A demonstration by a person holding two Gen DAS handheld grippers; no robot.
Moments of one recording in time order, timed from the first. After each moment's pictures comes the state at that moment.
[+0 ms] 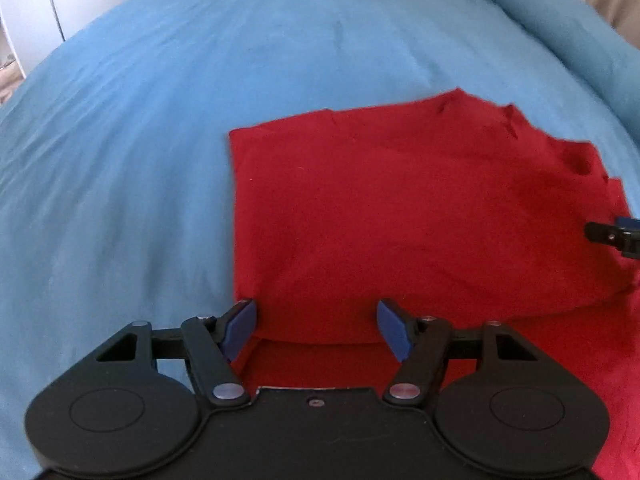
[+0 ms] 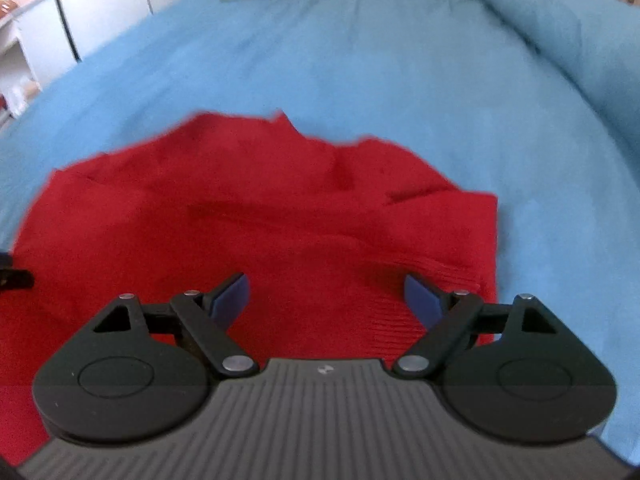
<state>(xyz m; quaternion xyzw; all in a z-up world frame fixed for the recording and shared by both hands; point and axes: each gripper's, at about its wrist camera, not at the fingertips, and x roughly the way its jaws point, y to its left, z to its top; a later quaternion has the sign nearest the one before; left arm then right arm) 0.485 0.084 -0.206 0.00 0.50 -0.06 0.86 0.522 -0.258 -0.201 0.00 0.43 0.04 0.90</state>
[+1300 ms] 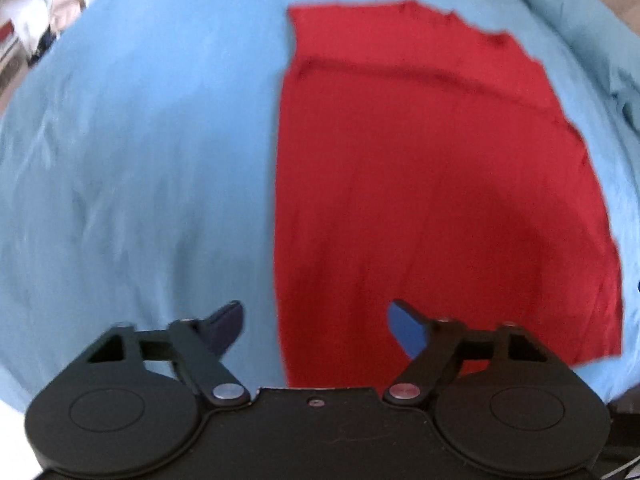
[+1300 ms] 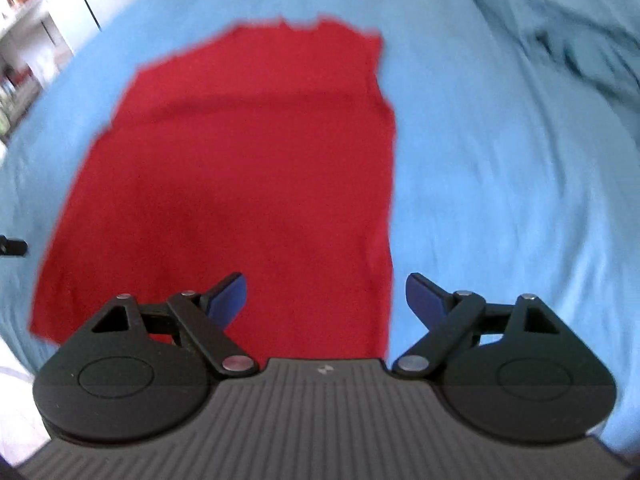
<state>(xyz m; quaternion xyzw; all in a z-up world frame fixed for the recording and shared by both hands) 0.227 0.120 -0.145 0.00 0.59 -0.05 0.80 0.207 -0.293 -0.120 0.03 0.52 0.01 0.85</state>
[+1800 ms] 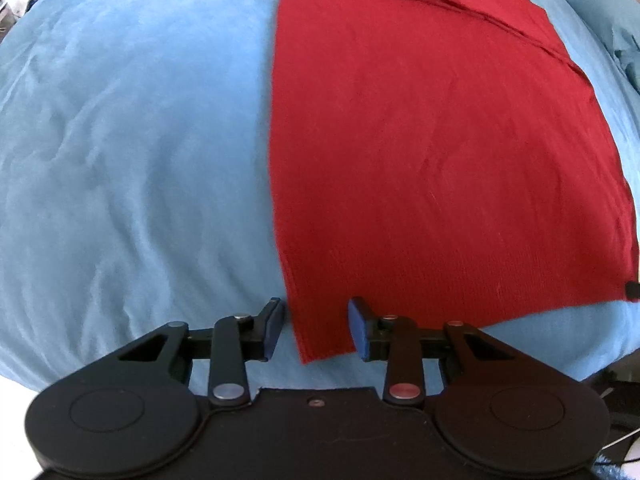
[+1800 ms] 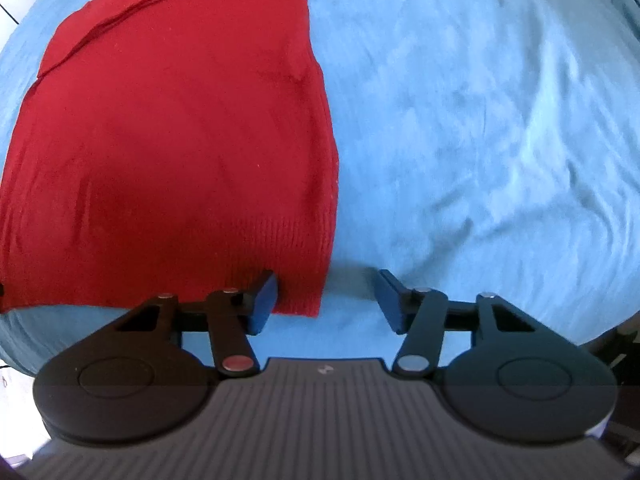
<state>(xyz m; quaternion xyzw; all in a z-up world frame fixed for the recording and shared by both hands) 0.223 0.118 -0.192 0.00 0.63 -0.06 0.77 0.139 -0.307 -0.193 0.11 0.59 -0.08 0.80</state>
